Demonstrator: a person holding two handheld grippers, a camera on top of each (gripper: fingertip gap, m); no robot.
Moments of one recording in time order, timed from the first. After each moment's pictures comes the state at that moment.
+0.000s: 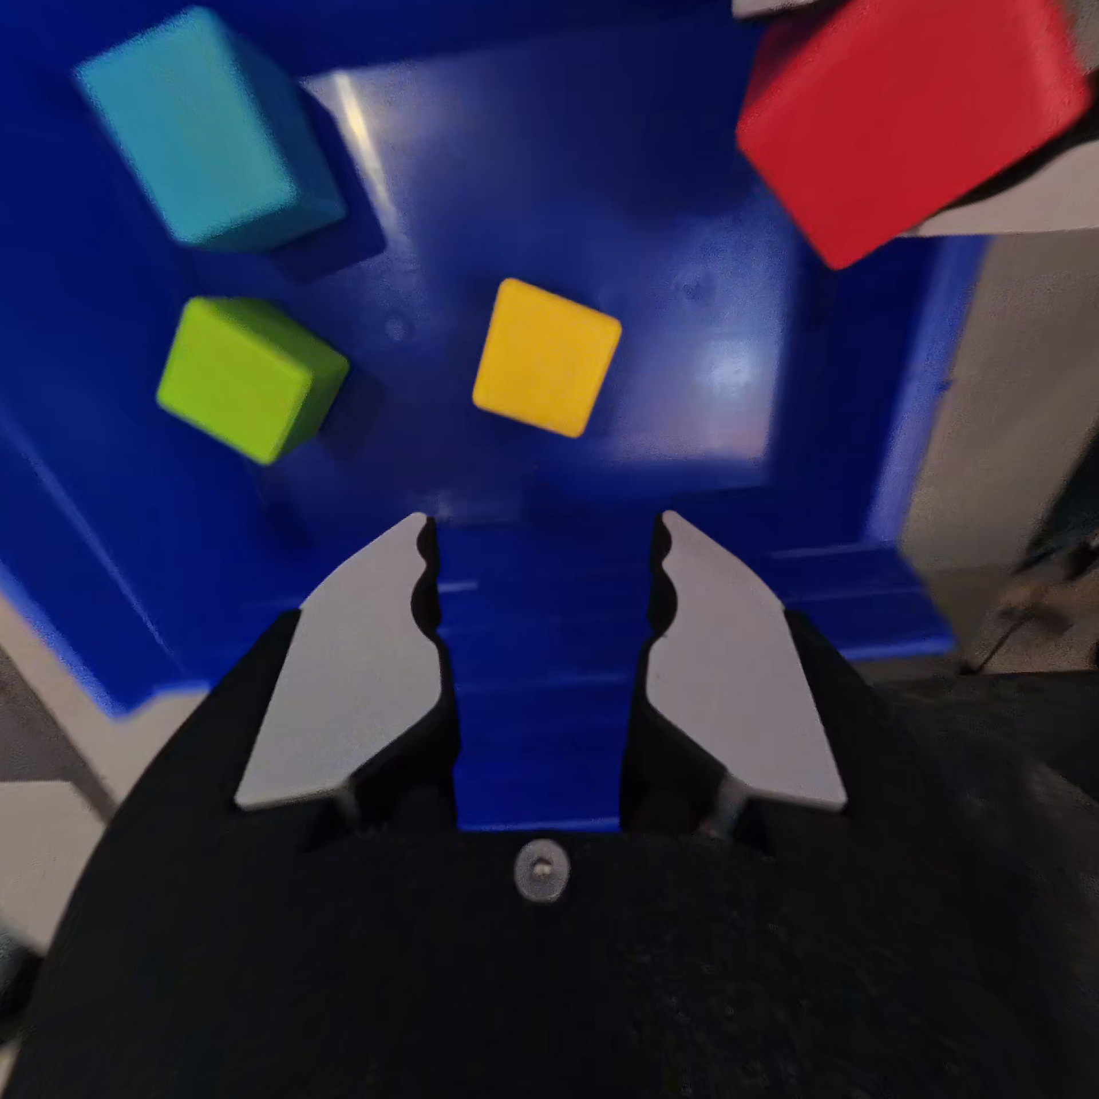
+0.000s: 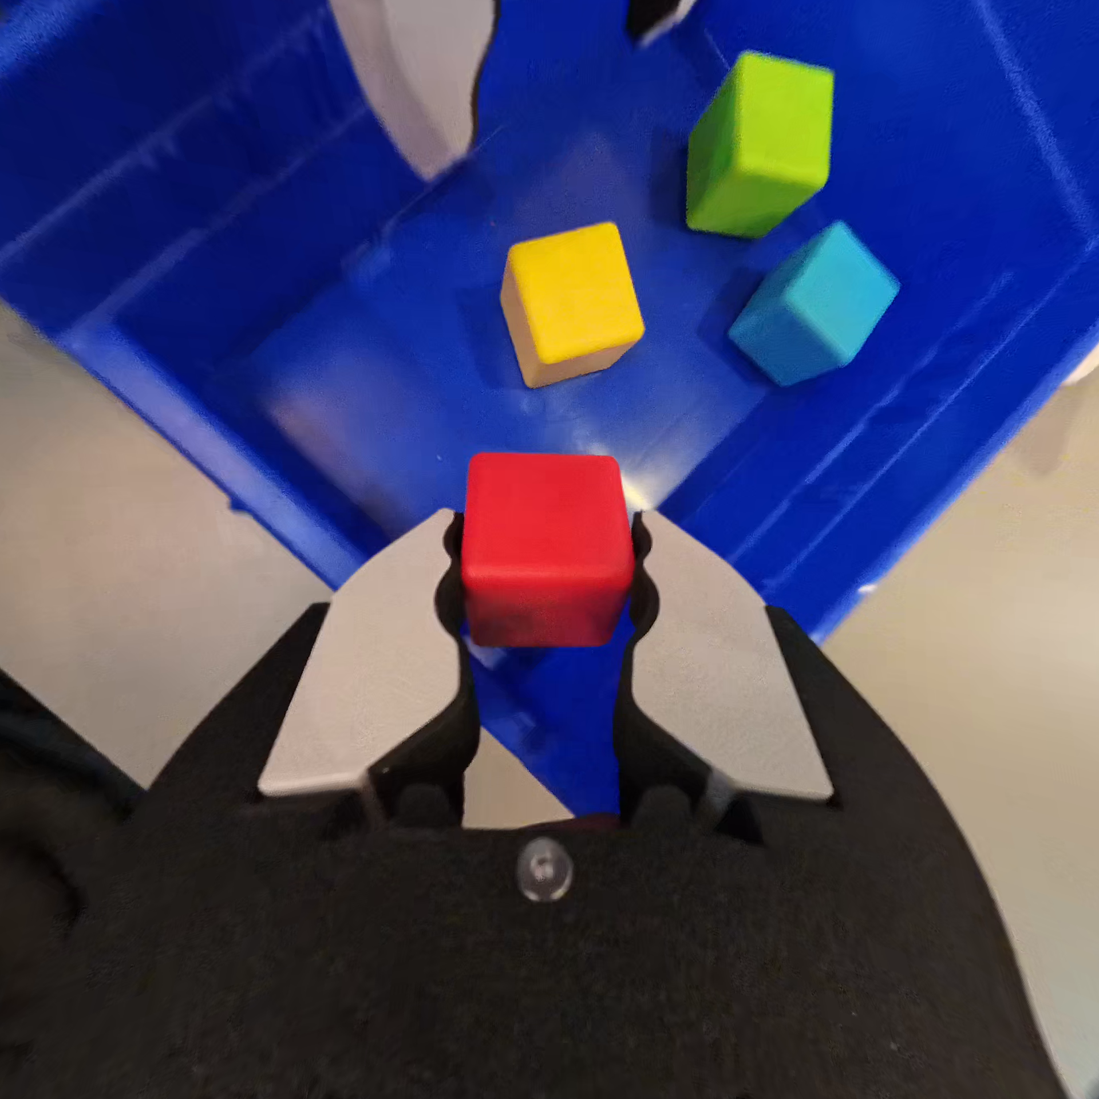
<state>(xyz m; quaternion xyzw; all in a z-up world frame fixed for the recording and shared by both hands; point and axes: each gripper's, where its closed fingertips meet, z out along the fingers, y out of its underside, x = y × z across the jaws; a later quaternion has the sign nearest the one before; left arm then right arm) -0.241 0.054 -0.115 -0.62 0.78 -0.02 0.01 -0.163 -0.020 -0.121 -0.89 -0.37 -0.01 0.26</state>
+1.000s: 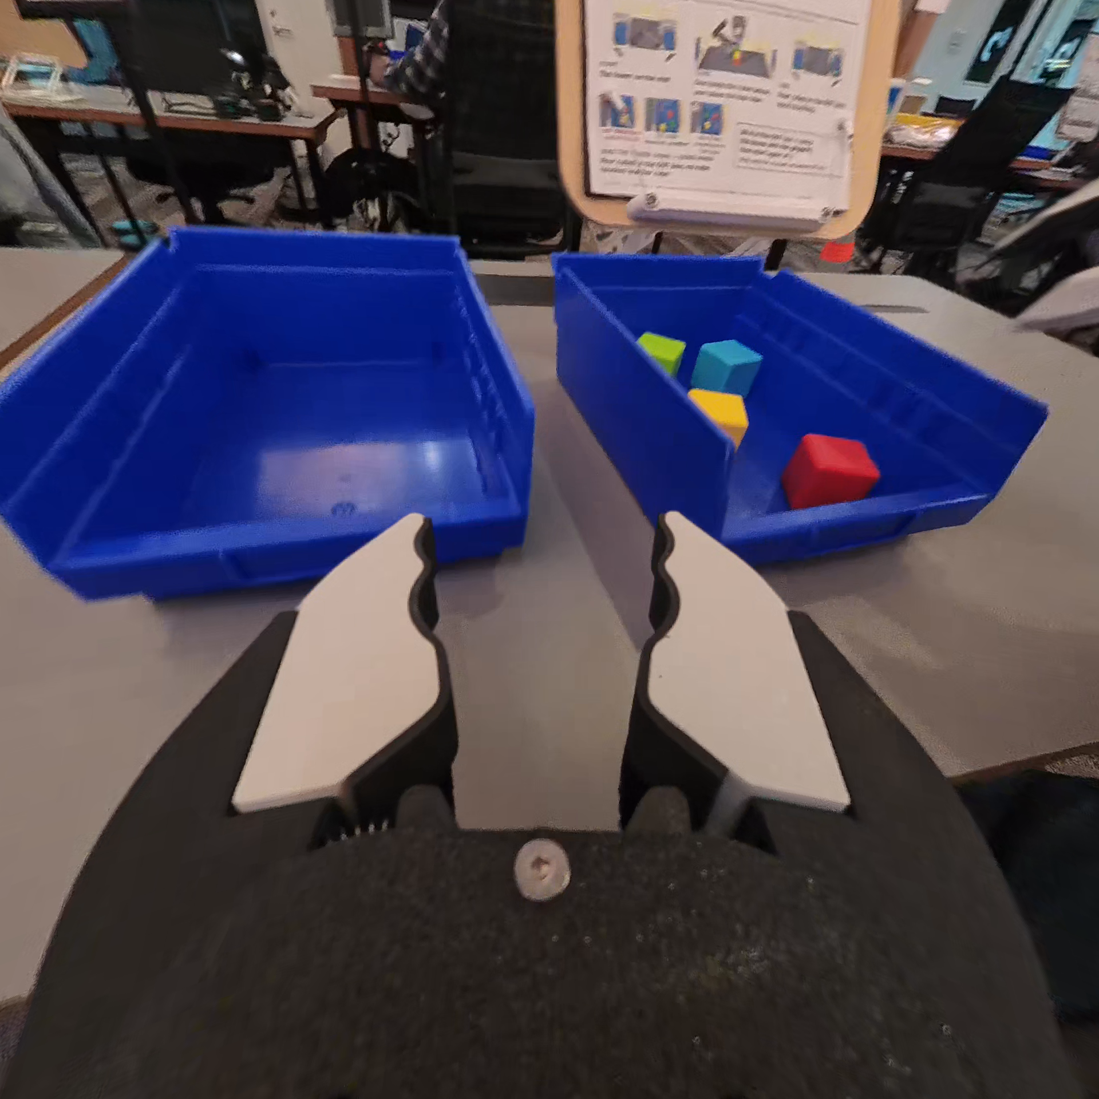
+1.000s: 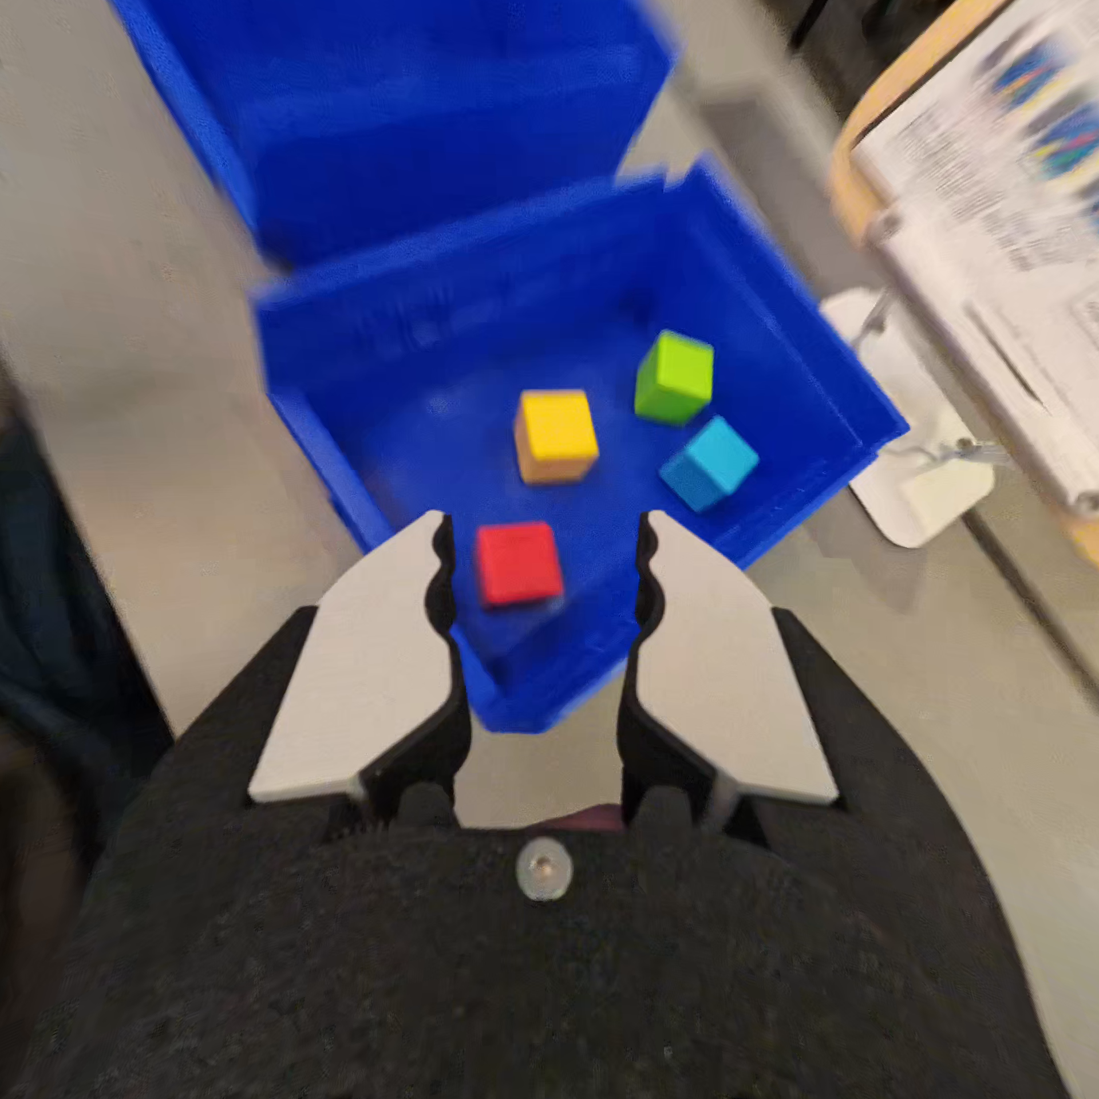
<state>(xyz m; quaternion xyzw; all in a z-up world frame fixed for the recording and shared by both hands) -0.400 -0.090 -0.073 -0.77 0.13 -0.16 0.60 -0.152 -0.043 -0.037 -0.80 -0.41 0.07 0.43</state>
